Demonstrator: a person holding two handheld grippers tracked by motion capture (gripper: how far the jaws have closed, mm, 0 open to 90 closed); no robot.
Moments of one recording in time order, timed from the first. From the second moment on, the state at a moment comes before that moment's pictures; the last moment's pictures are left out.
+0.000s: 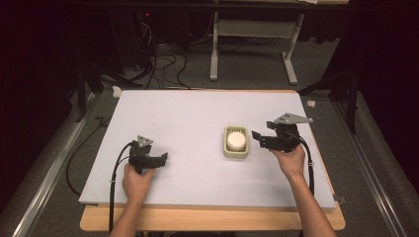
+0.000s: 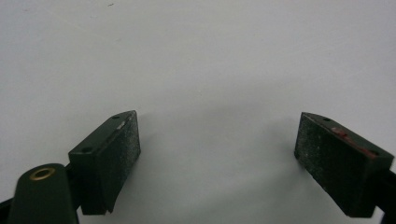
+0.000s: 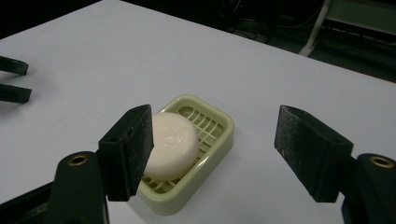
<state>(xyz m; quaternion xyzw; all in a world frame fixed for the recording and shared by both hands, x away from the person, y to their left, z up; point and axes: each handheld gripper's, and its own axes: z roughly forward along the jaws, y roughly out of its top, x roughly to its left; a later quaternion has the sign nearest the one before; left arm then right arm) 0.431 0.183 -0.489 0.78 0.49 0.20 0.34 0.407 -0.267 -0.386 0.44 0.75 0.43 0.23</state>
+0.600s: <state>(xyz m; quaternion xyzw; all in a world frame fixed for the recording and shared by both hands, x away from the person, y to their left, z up) 0.431 0.183 -0.489 0.78 0.49 0.20 0.34 0.388 -0.289 -0.386 0.45 0.74 0.44 0.23</state>
